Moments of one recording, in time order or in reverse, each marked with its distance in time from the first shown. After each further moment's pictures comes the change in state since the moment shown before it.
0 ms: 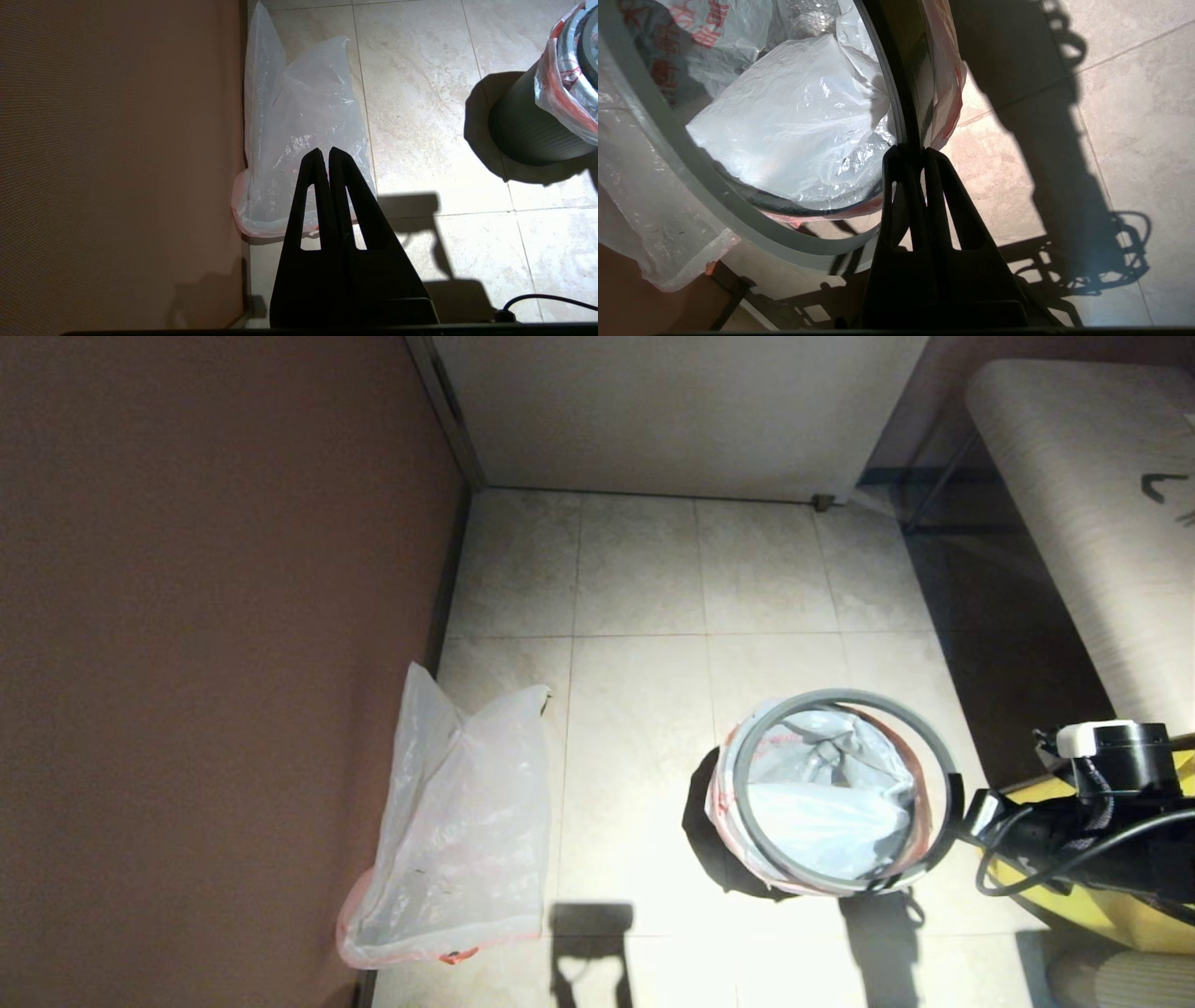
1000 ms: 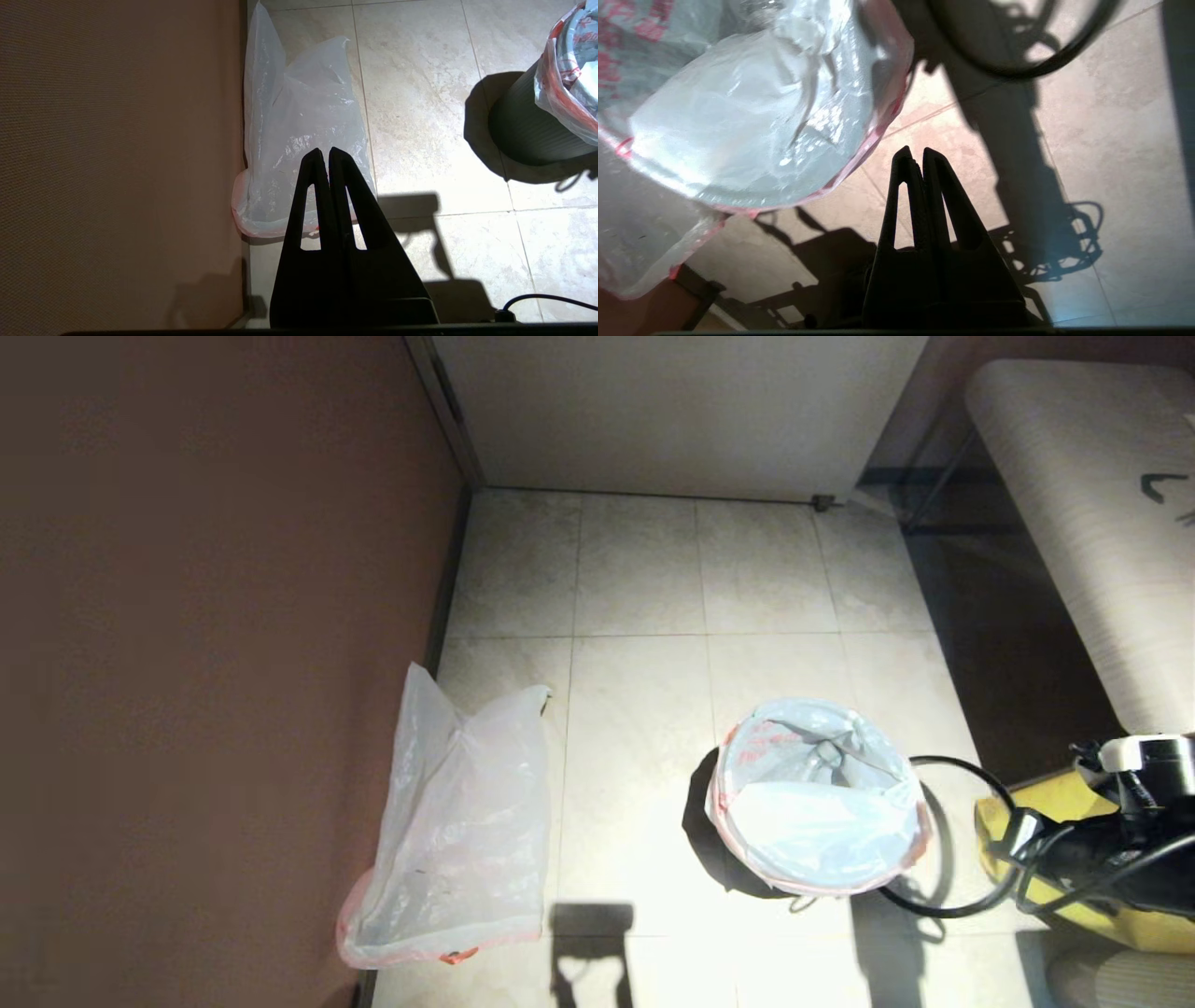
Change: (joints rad) left arm 0.000 0.000 0.000 0.000 0.000 0.000; right arm -0.083 -0.025 0.044 0.026 -0.013 -0.086
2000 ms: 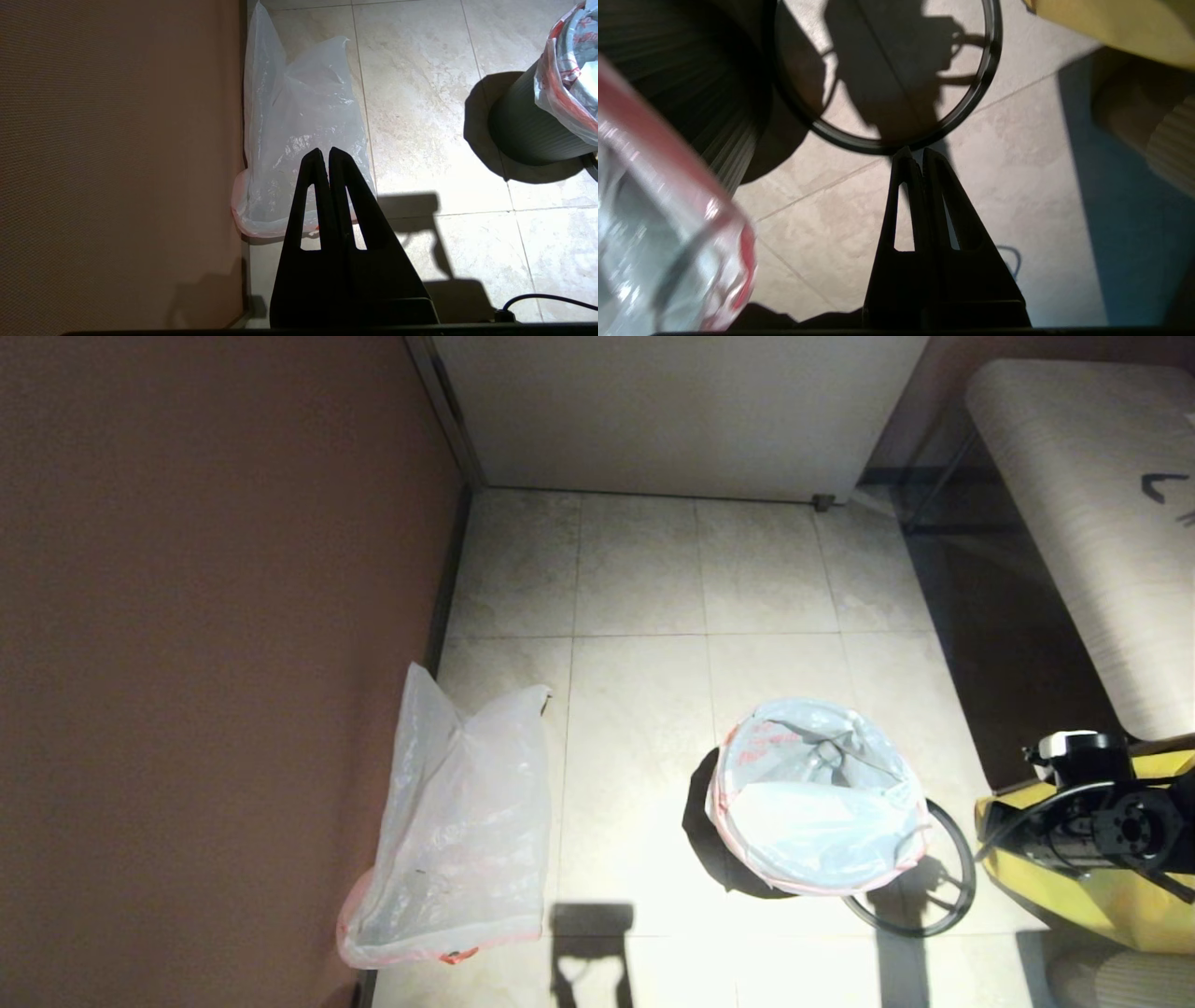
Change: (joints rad) left arm 0.000 0.000 0.000 0.000 0.000 0.000; right arm -0.131 0.418 -0.330 -0.010 -0.104 -0.198
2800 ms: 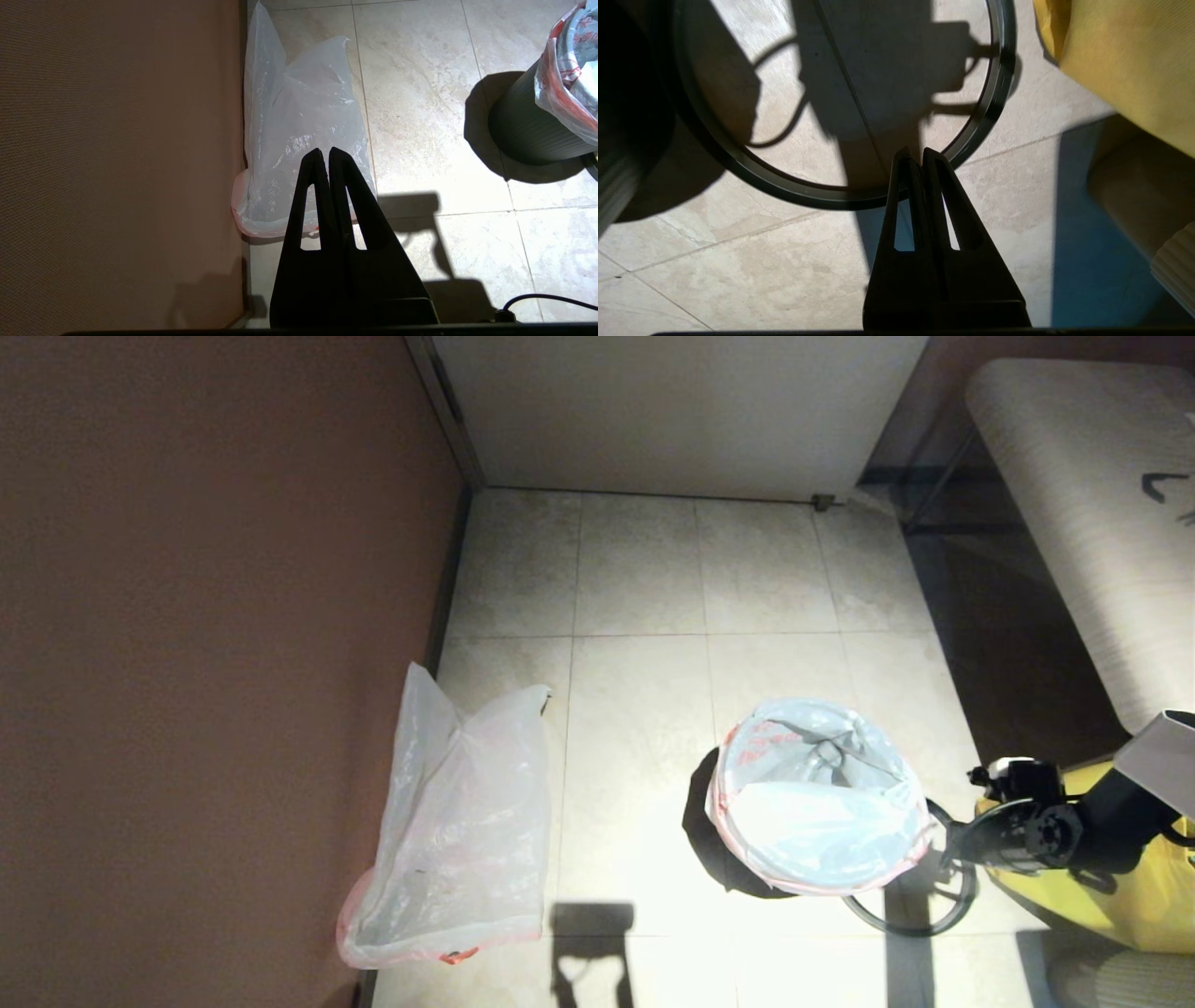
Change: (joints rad) left arm 0.000 0.000 0.000 0.000 0.000 0.000; right arm -0.031 0.373 -0.326 0.006 0.005 -0.202
